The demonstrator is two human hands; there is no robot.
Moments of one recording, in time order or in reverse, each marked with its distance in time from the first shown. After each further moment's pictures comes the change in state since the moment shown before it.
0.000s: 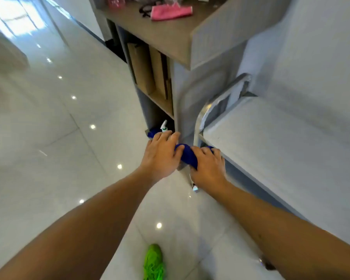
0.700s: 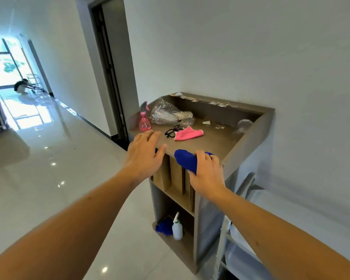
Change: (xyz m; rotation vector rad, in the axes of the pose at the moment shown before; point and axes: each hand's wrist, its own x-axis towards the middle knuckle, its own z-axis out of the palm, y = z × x) left_hand 0.160 -0.121 -0.311 0.016 0.409 0.105; right_hand 0.173 -0.207 -0.183 0.099 0.452 -0.052
